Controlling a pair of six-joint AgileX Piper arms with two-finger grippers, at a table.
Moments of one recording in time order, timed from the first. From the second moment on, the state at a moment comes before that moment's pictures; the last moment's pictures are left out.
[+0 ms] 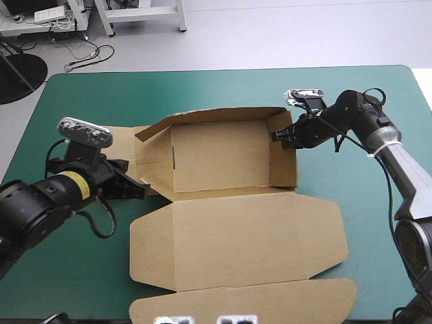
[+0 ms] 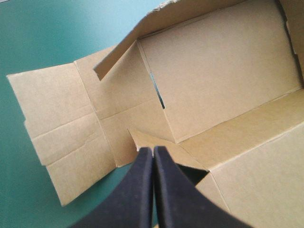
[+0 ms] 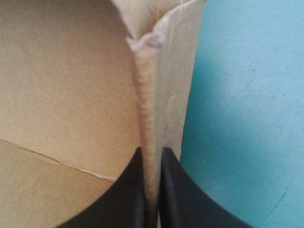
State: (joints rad) left arm -0.70 1.00 -1.21 0.35 1.04 -0.38; right arm 0.17 1.74 -1.46 0.44 0.98 -0.30
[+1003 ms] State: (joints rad) left arm 0.06 1.27 -1.28 0.04 1.00 0.06; right arm 0.17 1.81 -1.52 0.36 0.97 -0.26
